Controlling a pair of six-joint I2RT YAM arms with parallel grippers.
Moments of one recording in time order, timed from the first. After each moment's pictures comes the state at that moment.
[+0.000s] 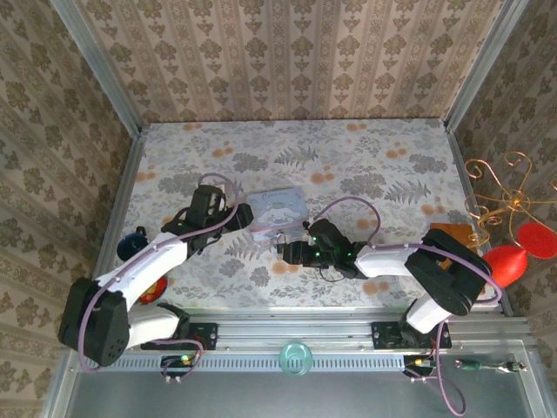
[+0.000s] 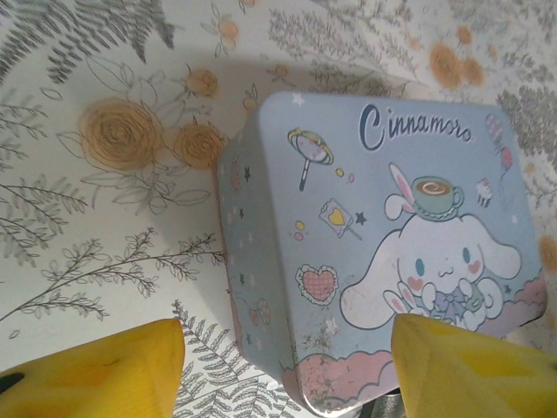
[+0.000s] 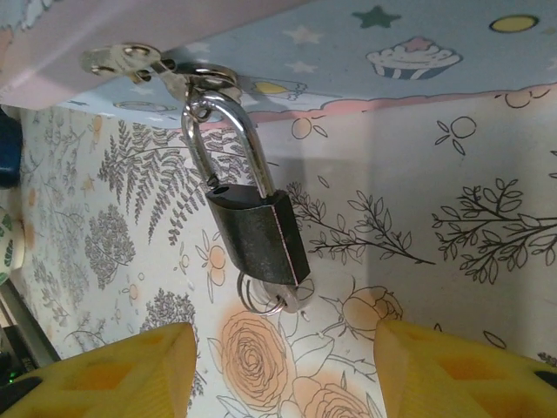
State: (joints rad) left arm -0.49 1.24 0.70 -0.23 0.14 -0.60; right arm 0.79 1.59 0.57 0.30 -0.19 0.85
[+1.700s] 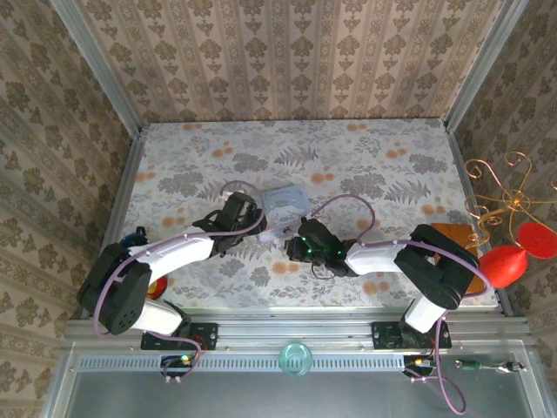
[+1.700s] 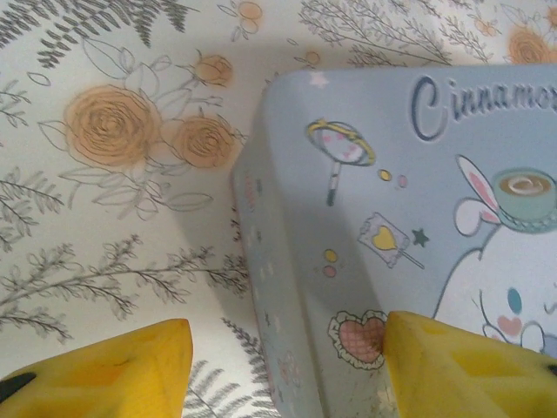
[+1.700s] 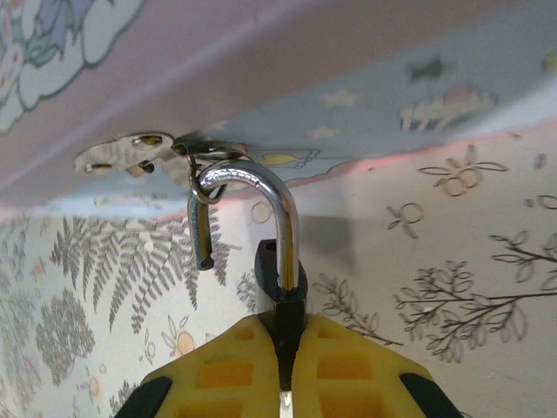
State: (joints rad) left arm -0.71 1.42 0.72 -0.15 -0.20 -0.74; right arm 0.82 1.65 0.65 0.25 0.03 0.95
